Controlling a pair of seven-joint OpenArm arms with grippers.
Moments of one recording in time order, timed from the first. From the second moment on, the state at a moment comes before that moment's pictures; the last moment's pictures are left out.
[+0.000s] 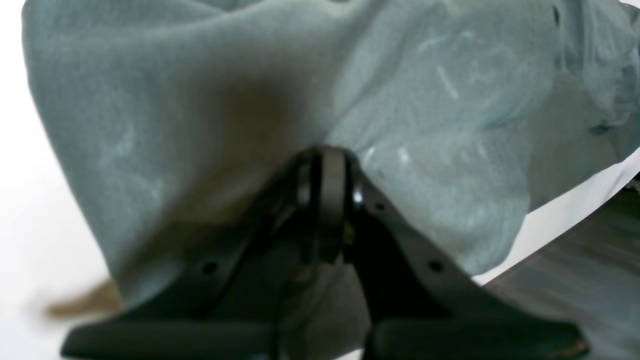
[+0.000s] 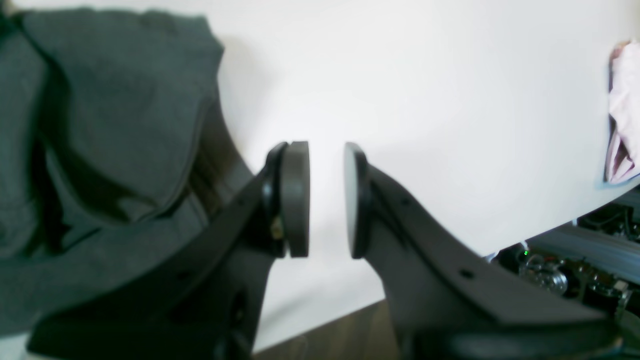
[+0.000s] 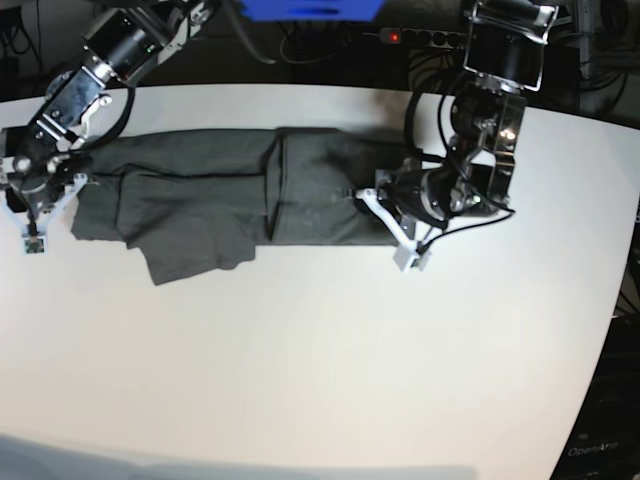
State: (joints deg) left arm -1.3 -9.5 11.3 85.7 -36.6 0.8 62.6; right arm 2.1 -2.5 45.7 102.8 -30.5 41.3 -51.3
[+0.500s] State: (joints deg) left arm -1.3 -9.5 11.3 85.7 -36.6 0.8 62.6; right arm 4.3 8.0 40.5 102.7 1.1 40.7 -78.8
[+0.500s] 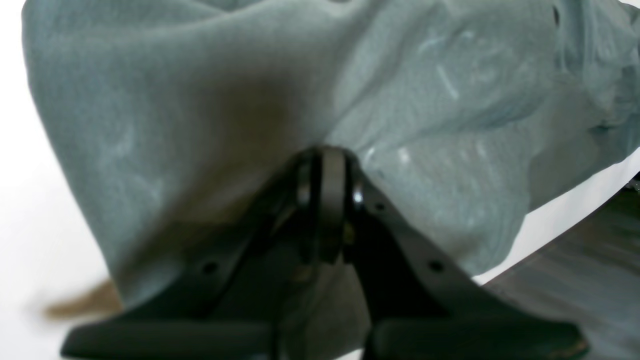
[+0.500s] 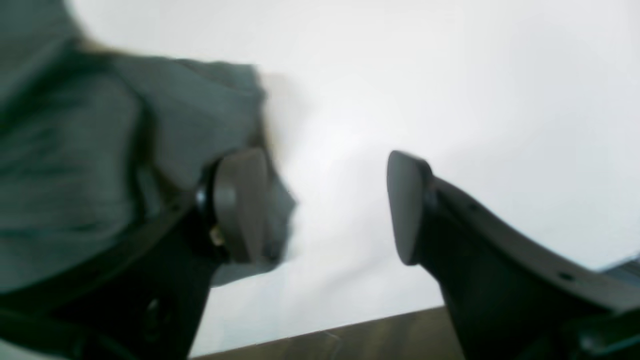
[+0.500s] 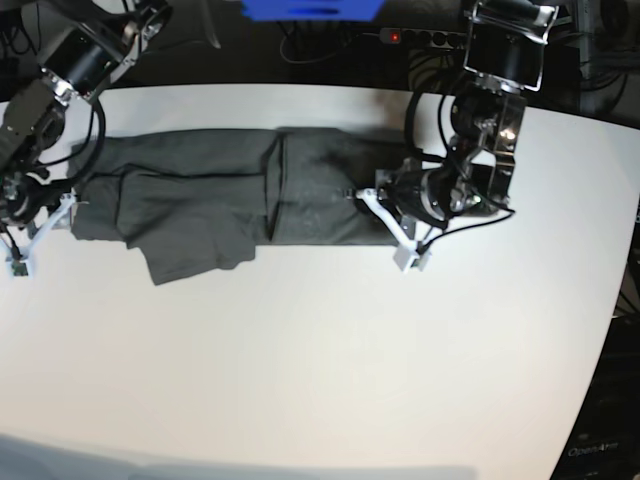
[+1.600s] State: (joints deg) left arm -1.2 -9.5 11.2 85.7 -36.5 0.8 62.6; right arm 5.8 15.9 45.8 81.1 22.3 40.4 -81.2
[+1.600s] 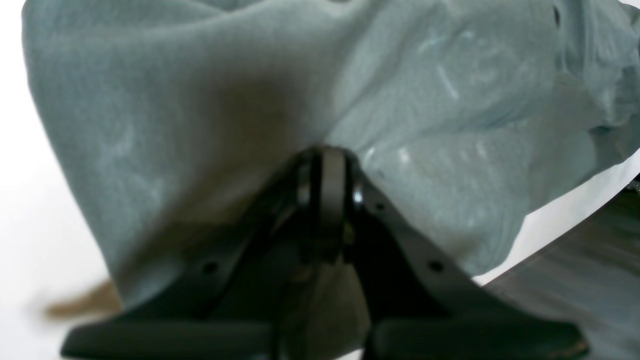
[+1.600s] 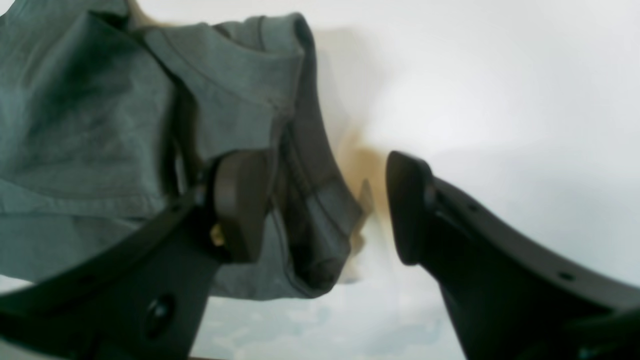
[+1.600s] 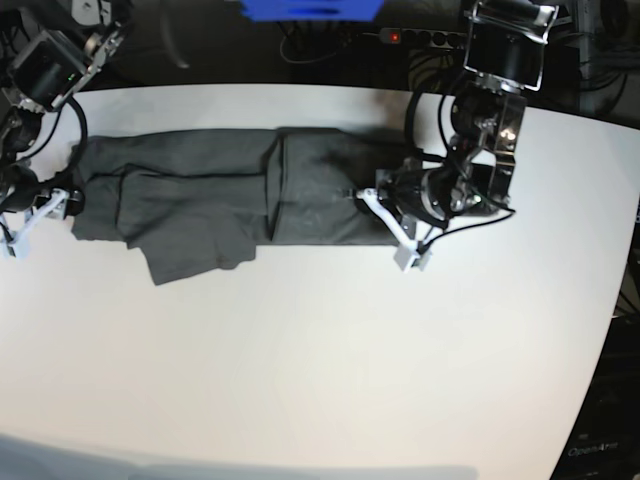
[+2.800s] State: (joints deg) left arm -0.5 -9.5 11.0 85.9 -36.6 1.0 61.9; right arm 3.9 17.4 39.2 73.3 23.2 40.4 -71.4
